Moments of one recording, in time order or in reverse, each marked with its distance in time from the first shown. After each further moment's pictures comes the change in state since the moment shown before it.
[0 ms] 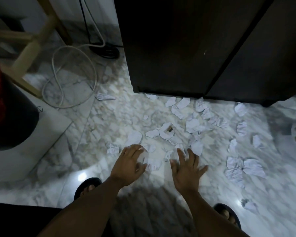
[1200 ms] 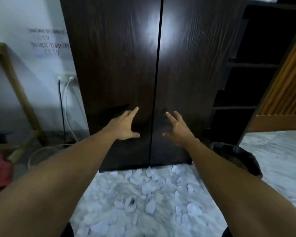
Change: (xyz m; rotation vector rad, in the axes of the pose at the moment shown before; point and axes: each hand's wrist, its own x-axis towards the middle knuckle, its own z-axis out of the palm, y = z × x) left_hand 0.118 0.265 -0.388 0.215 0.117 0.194; right_hand 0.026 -0.008 -0.457 0.177 0.342 -0.218
